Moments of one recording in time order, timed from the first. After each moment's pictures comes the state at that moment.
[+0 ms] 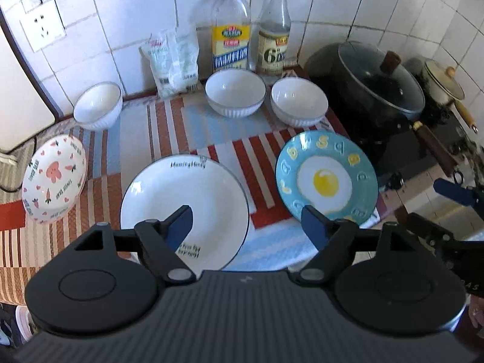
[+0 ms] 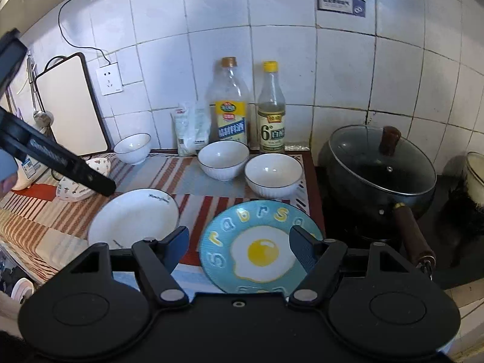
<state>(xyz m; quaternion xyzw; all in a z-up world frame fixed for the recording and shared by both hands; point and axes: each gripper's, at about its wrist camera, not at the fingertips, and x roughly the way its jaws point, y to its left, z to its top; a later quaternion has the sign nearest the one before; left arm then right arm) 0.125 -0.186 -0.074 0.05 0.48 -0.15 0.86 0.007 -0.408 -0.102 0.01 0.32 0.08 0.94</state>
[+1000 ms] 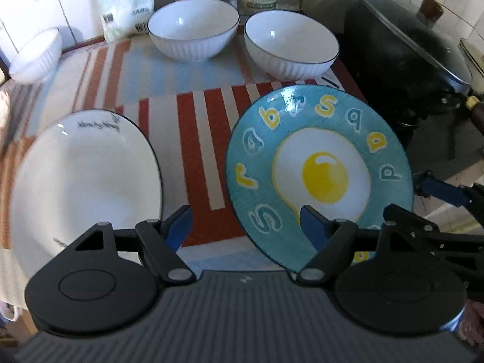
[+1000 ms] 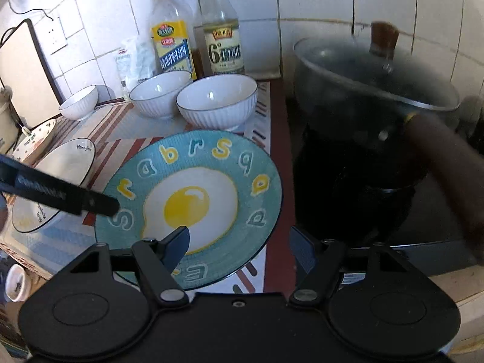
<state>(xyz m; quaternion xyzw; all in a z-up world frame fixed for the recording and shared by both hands) 0.169 -0.279 -0.223 0.03 0.53 -0.11 0.84 0.088 -0.481 -0.231 0.04 0.40 0.07 0.91</state>
